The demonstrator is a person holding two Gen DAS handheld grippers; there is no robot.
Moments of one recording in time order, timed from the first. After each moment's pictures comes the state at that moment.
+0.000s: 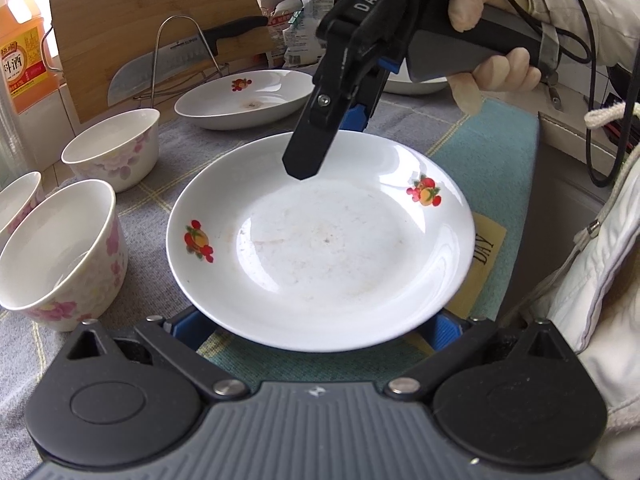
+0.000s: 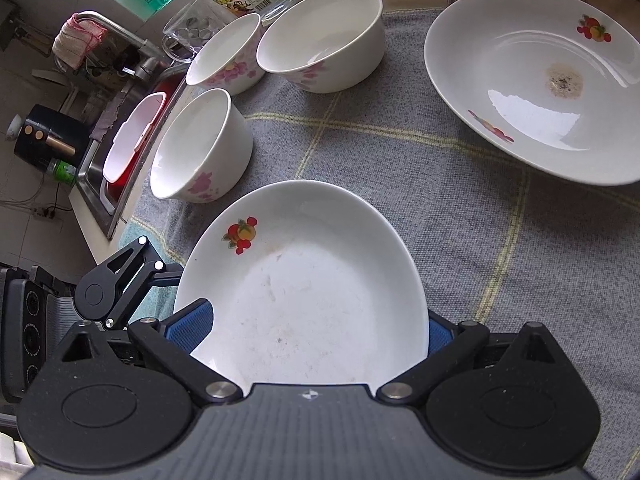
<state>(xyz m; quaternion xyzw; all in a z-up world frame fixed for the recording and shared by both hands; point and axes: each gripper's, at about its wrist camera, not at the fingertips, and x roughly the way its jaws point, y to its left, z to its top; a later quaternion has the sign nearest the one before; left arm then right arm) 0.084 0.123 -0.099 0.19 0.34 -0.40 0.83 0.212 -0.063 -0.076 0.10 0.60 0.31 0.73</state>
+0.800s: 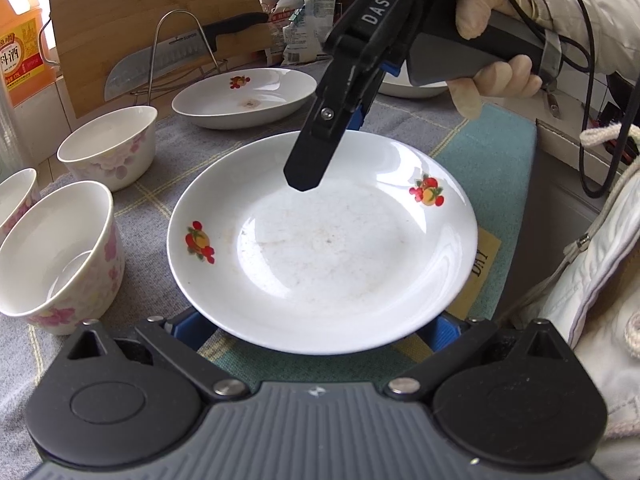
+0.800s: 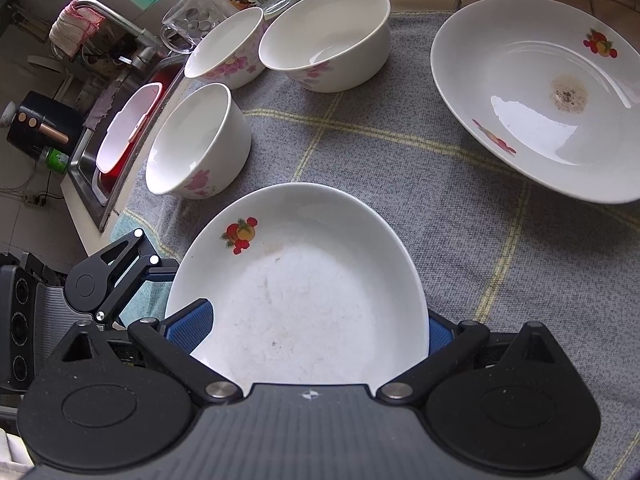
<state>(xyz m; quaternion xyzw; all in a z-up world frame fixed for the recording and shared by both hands) 0.087 0.119 -0.092 0.18 0.36 -0.40 0.82 0.214 -0.057 -0.071 0.07 0.60 0.31 0.73</state>
